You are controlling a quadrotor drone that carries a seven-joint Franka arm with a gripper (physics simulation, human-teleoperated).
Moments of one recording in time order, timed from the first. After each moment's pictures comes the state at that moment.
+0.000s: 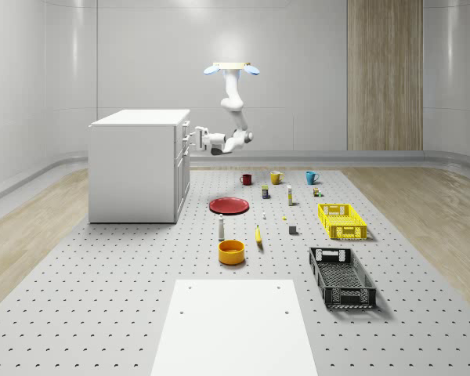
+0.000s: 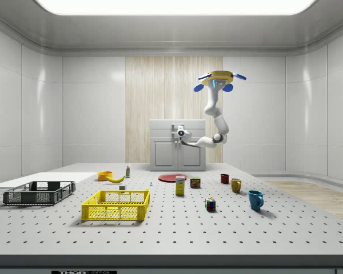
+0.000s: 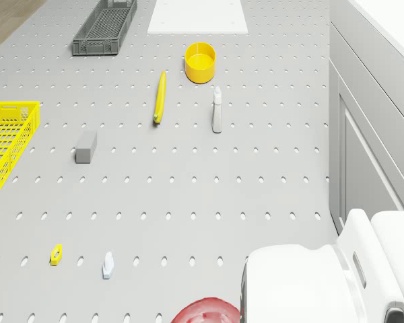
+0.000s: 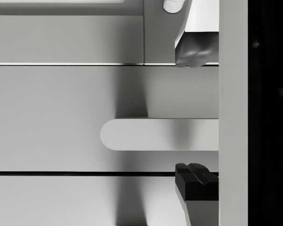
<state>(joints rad) 0.84 -0.55 -0.31 -2.40 1.62 2.17 0.42</state>
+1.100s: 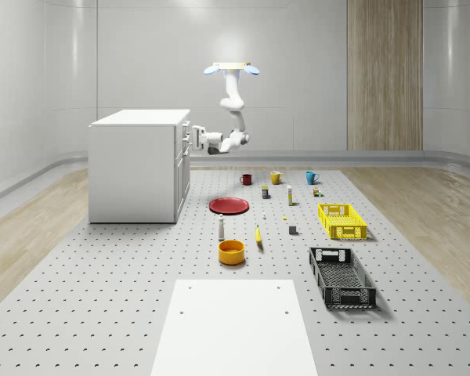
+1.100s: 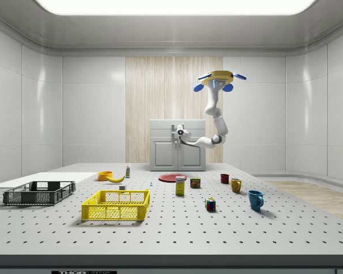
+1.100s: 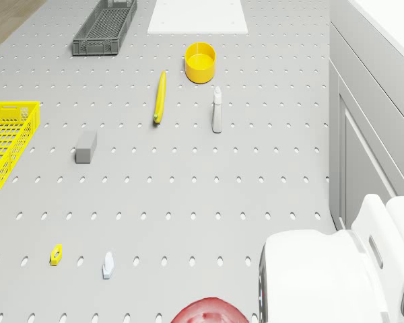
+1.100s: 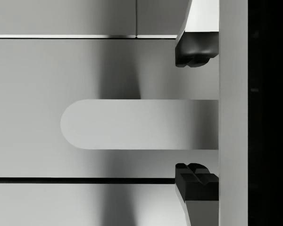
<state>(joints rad) 0.72 -0.47 -0.17 -2.37 1.71 2.12 0.38</state>
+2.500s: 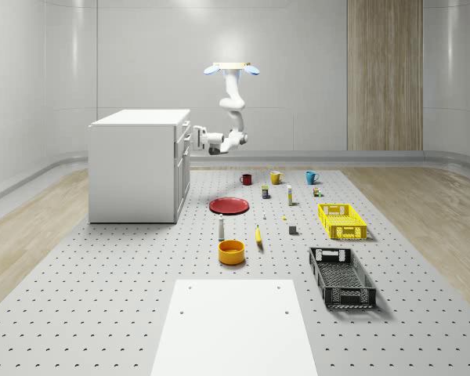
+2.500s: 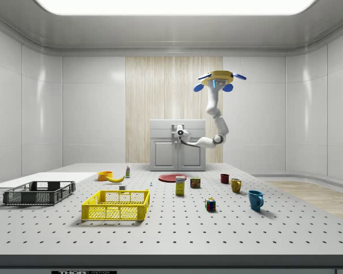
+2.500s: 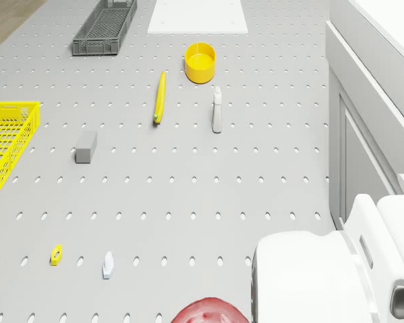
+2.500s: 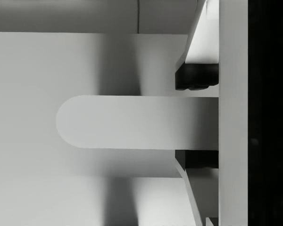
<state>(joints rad) 0.58 -0.48 -0.09 -2.39 1.70 2.05 0.40</state>
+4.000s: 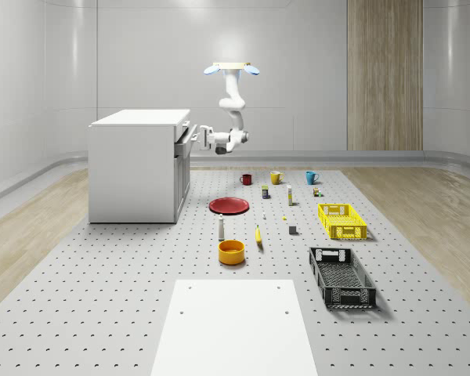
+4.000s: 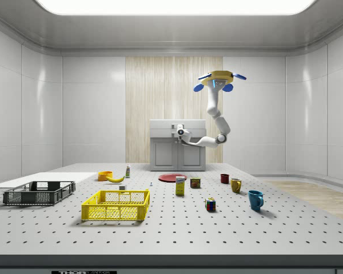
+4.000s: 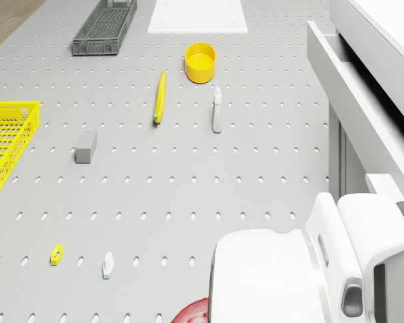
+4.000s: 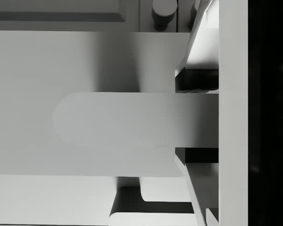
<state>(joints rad) 0.47 -0.56 -0.13 -2.45 1.62 1.93 0.43</state>
